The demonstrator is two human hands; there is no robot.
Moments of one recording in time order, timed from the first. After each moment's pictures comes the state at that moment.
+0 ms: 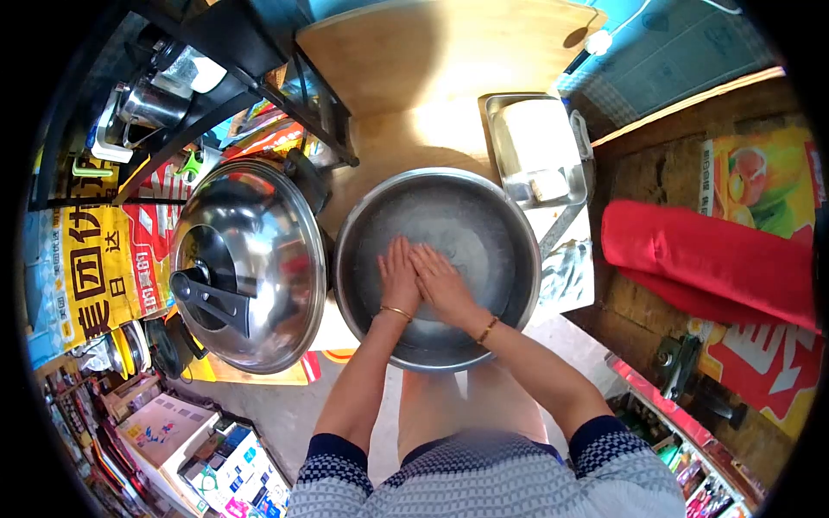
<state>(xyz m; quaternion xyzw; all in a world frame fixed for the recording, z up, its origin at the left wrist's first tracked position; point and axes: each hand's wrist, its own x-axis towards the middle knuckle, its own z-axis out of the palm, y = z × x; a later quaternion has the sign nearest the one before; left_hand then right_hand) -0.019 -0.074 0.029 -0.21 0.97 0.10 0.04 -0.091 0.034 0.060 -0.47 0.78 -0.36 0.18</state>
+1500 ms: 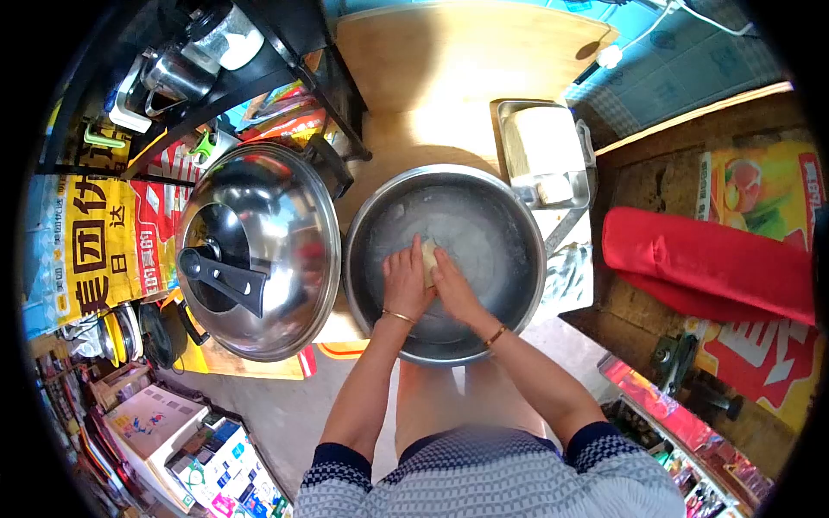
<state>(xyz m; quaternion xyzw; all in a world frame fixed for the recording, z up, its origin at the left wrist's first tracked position) -0.016 -0.075 0.108 -0.23 0.94 0.26 0.06 -0.068 0.036 0.061 -0.36 0.84 -0.36 0.17</state>
